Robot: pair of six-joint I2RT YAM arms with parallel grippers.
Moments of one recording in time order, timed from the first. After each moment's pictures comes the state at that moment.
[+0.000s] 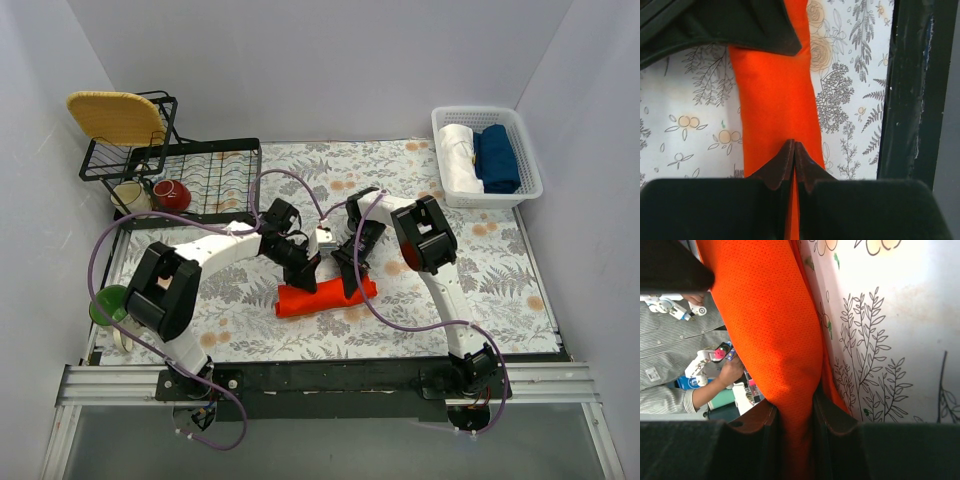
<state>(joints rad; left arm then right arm) -0.57 1.68 1.08 -0.63 0.81 0.59 0.54 2.51 1.82 -1.58 -0.99 -0.89</state>
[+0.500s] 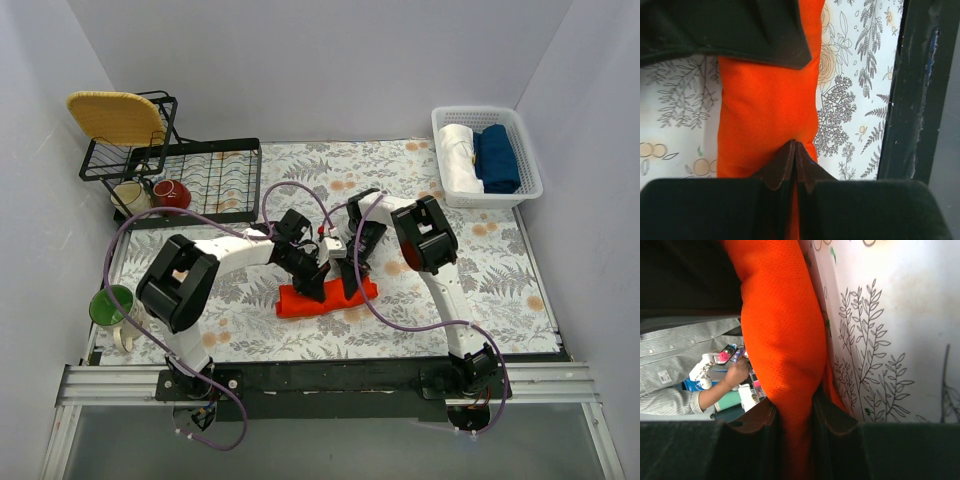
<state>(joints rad) -0.64 1.75 1.04 -0.47 0.77 0.46 0.54 2.51 1.80 -1.57 -0.99 -0.86</state>
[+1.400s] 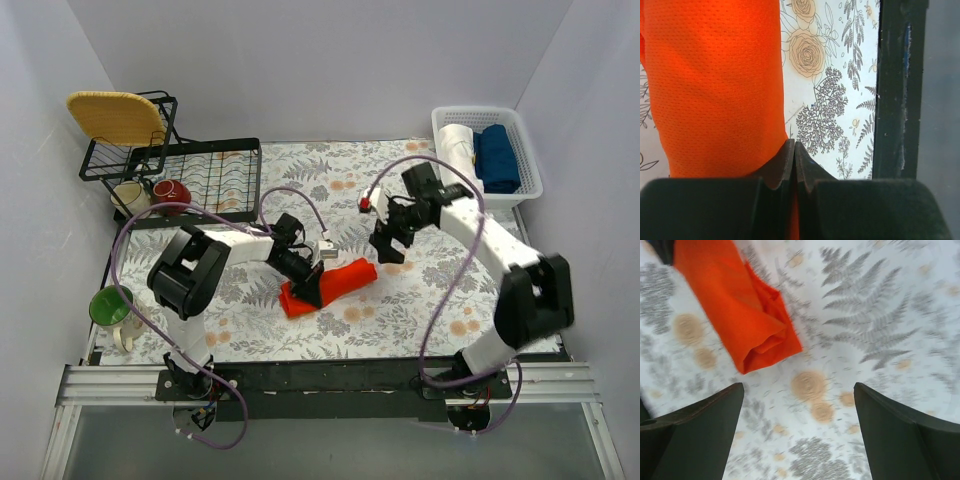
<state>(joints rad) -0.58 1.86 1.01 -0.47 0.96 0.53 0.38 1.69 1.38 -0.97 -0.55 -0.80</state>
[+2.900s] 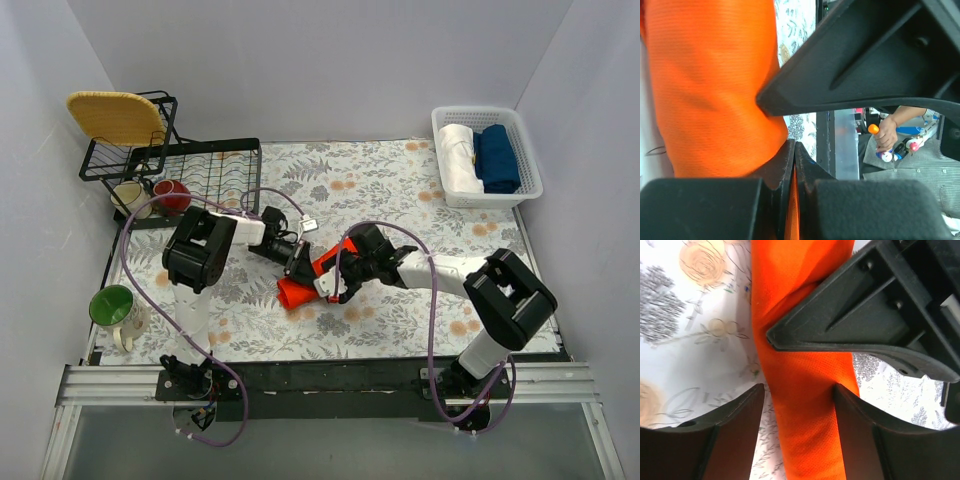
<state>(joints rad) -0.40 2.11 1.14 -0.48 1.38 0.26 0.78 1.59 0.79 -0.05 -0.54 -1.32</state>
